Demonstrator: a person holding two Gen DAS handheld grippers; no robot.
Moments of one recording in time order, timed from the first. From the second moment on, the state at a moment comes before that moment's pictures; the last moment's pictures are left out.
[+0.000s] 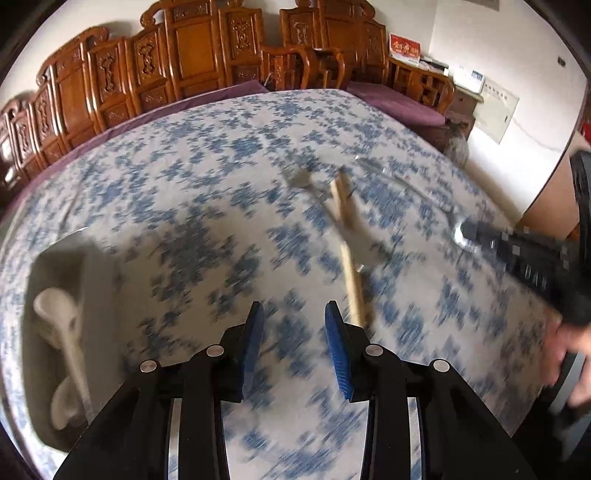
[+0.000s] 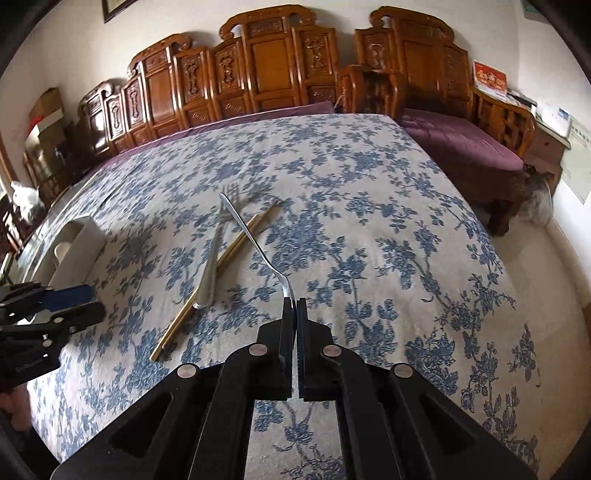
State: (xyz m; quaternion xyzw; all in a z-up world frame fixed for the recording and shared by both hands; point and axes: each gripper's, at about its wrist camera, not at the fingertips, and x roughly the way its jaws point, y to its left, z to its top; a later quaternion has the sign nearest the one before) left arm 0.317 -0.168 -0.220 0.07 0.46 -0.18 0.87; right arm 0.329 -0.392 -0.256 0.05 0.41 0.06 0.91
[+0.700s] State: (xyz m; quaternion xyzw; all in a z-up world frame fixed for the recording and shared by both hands) left arm 0.422 -0.235 -0.259 0.03 0.50 -0.16 0.85; right arm 0.339 -0.420 -0.266 0.11 0.43 0.04 0.90
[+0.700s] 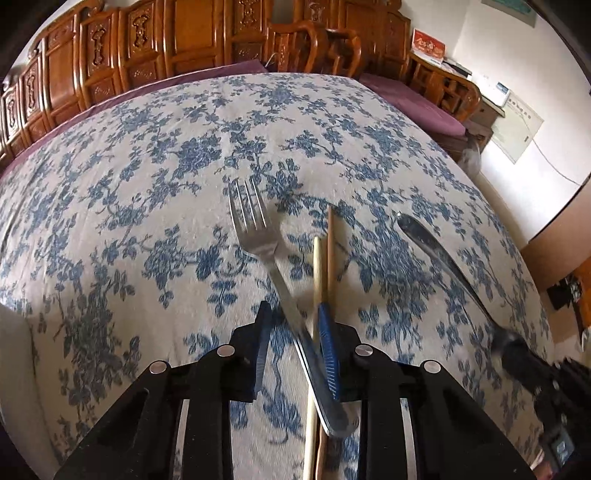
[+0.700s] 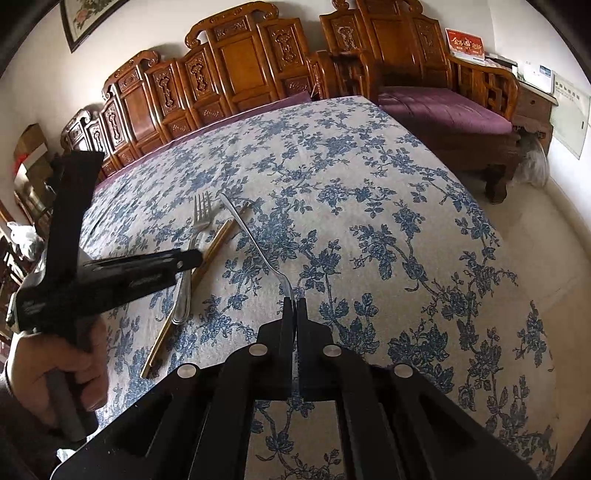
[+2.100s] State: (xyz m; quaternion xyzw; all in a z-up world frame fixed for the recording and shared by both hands) left arm 0.411 -0.198 -0.227 0.05 0.46 -0.14 0.87; right arm 0.337 -0.389 -0.260 0.11 0.42 0.07 0.90
